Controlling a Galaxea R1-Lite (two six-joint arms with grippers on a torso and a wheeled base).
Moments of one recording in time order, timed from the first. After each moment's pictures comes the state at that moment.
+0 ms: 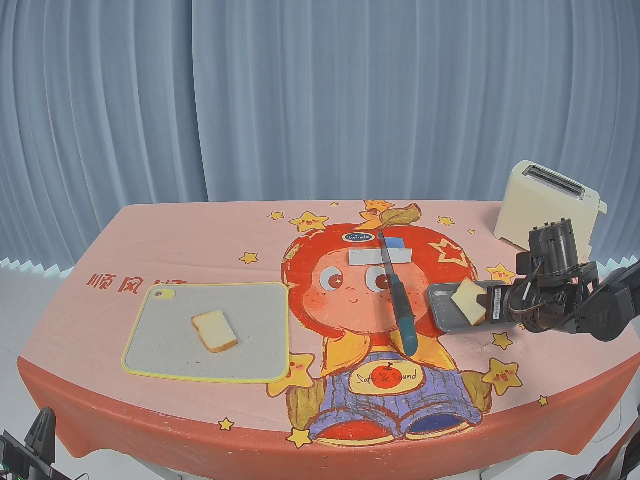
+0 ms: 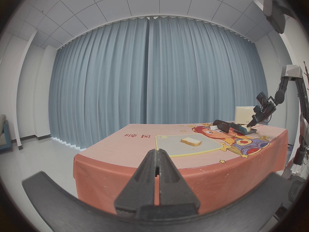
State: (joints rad) left arm 0.00 0.02 -0.02 -0.01 0.00 0.00; right arm 0.37 1.76 -0.73 -0.31 -0.24 0.28
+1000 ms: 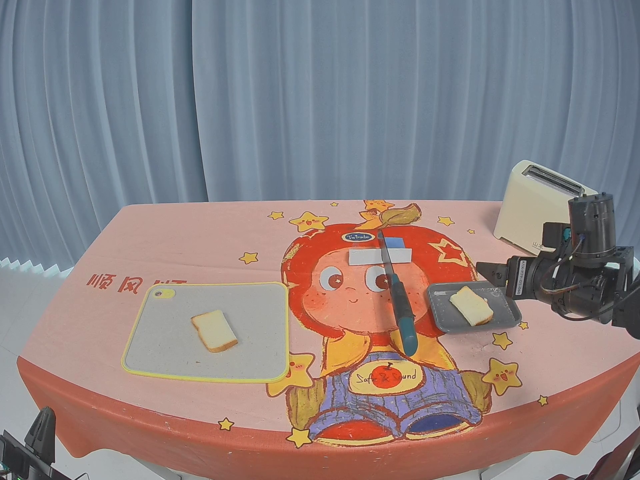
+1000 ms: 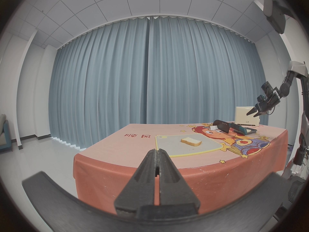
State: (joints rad) left arm 0.00 0.02 -0.02 -0.01 0.00 -0.01; right arm 0.40 1.57 -0.72 -0.31 -0.24 0.28
